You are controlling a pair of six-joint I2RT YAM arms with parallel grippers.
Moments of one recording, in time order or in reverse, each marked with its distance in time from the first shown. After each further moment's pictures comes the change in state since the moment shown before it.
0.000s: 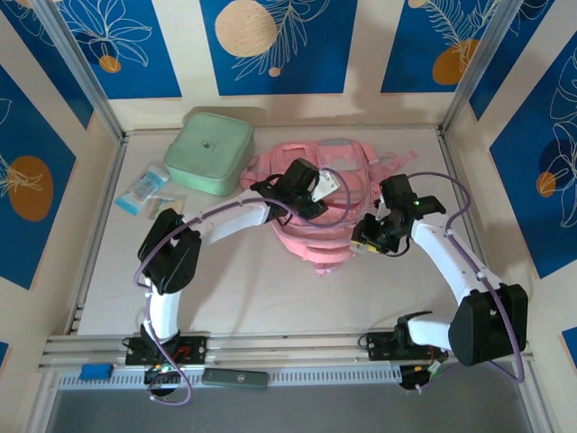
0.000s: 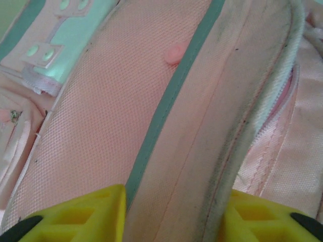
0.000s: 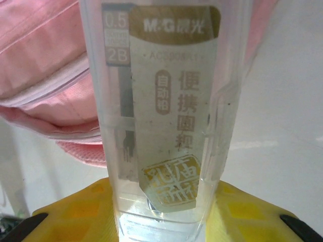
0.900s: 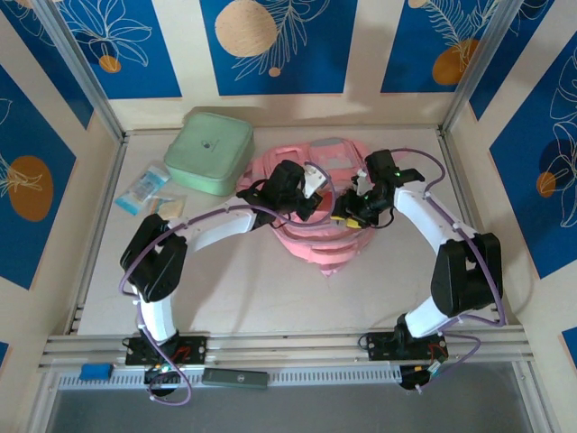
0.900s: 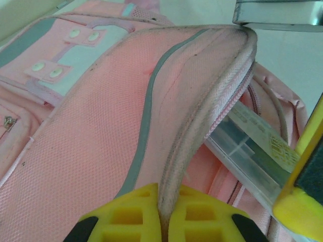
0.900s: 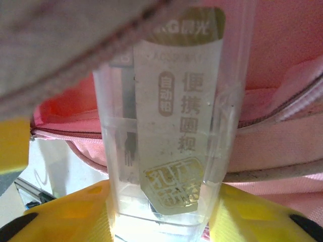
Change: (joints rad) left arm 0.013 -0.118 -0.182 0.225 0.098 -0.253; right arm 0.014 0.297 0.222 0.109 -0.166 -0.103
